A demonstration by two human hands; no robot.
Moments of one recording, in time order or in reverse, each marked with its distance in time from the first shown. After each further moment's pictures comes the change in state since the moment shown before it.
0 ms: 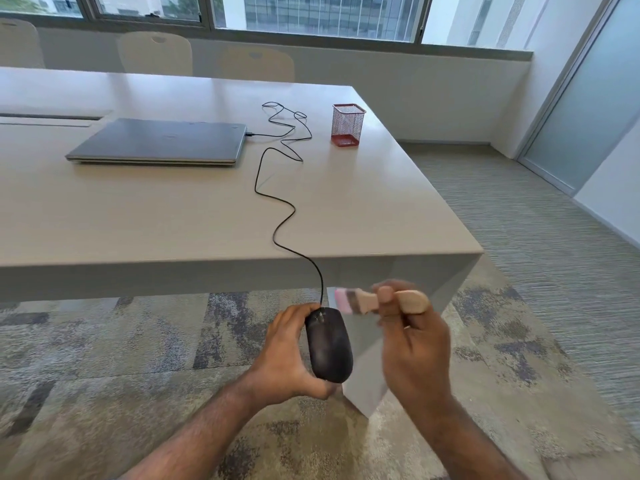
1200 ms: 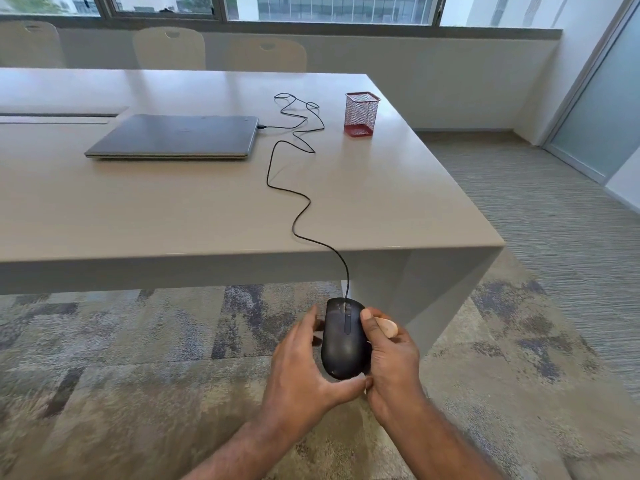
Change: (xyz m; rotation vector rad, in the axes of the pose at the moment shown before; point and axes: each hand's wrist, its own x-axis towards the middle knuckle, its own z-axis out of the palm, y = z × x) left_hand -0.037 0.042 0.016 -0.010 0.281 -0.148; right_hand -0.030 0.057 0.044 0.642 0.258 1.039
